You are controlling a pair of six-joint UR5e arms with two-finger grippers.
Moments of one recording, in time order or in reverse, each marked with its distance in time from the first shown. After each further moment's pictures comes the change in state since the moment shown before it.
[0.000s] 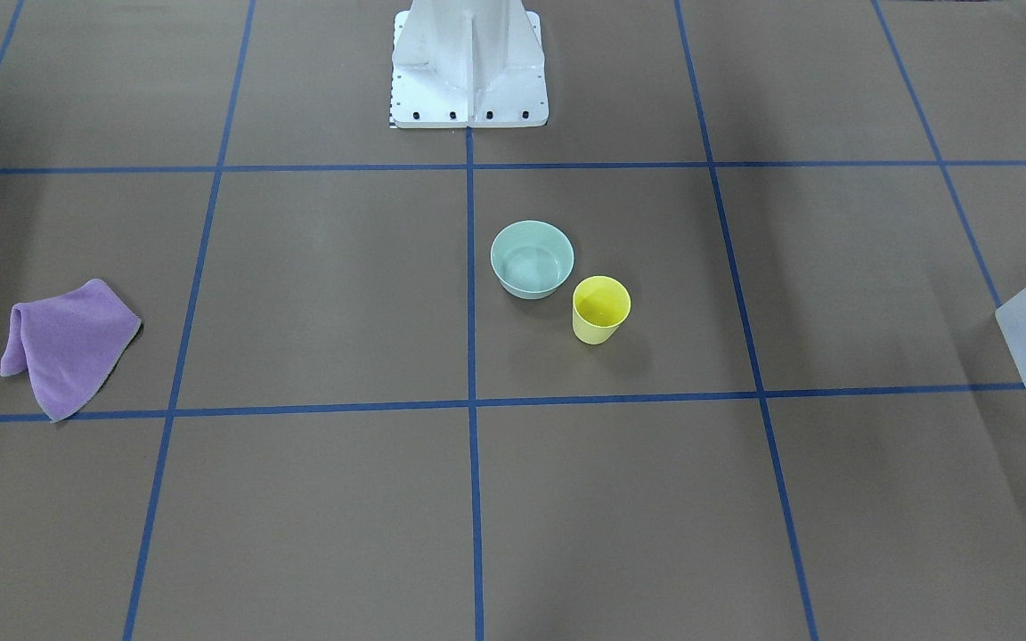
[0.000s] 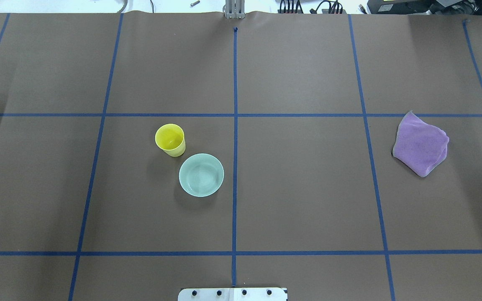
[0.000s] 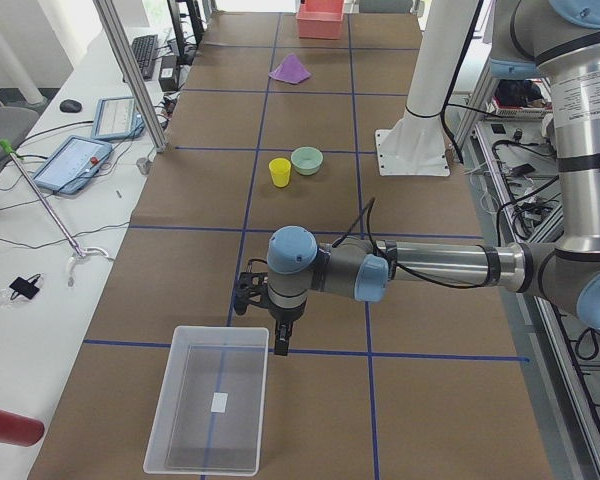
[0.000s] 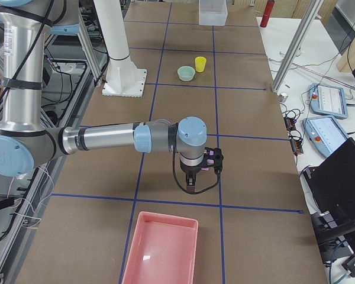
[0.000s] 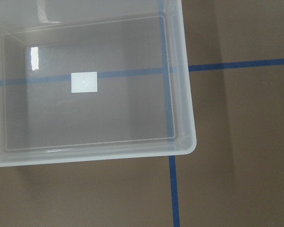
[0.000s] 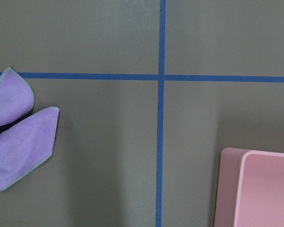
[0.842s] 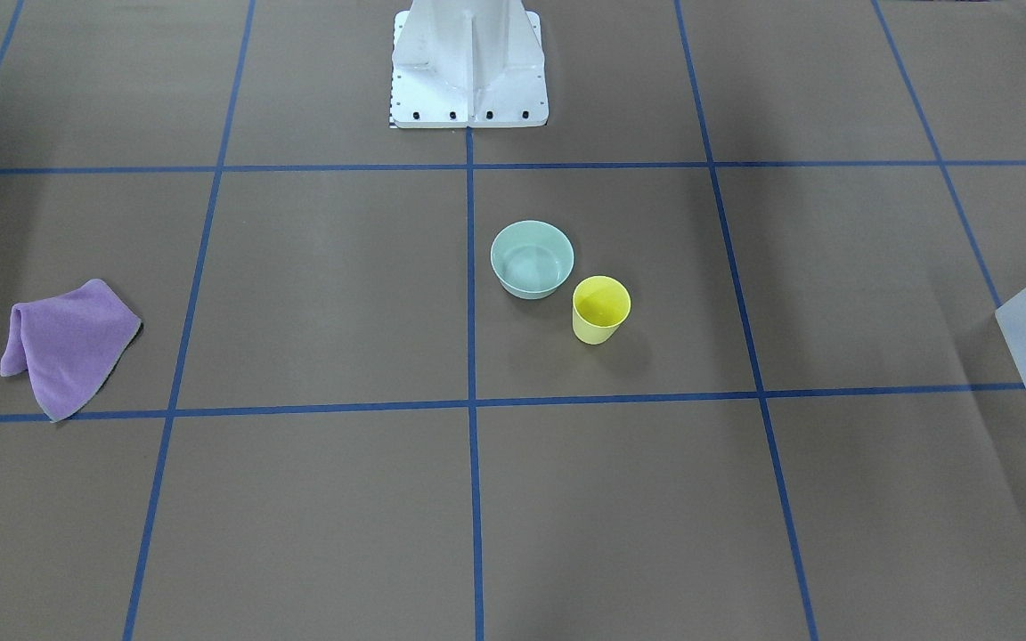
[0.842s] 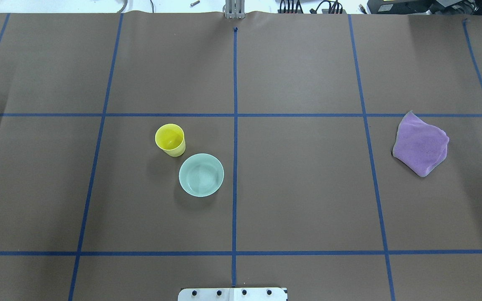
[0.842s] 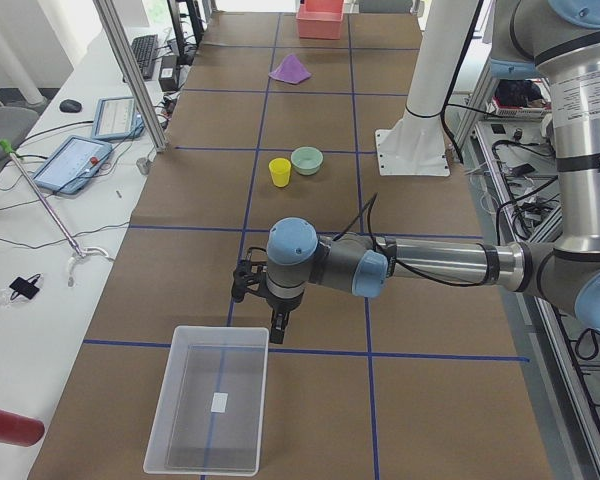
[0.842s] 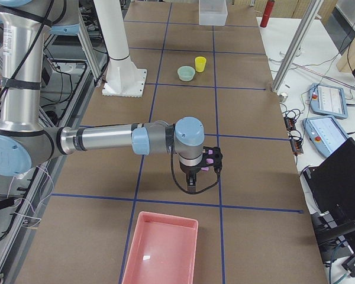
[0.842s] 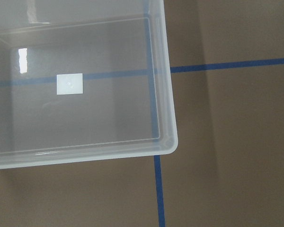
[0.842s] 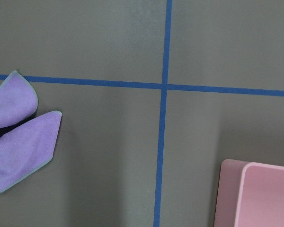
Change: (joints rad) left arm 0.007 -0.019 -0.018 -0.046 -0.036 -0.004; right arm -0.001 -0.027 -0.002 0.101 0.002 0.004
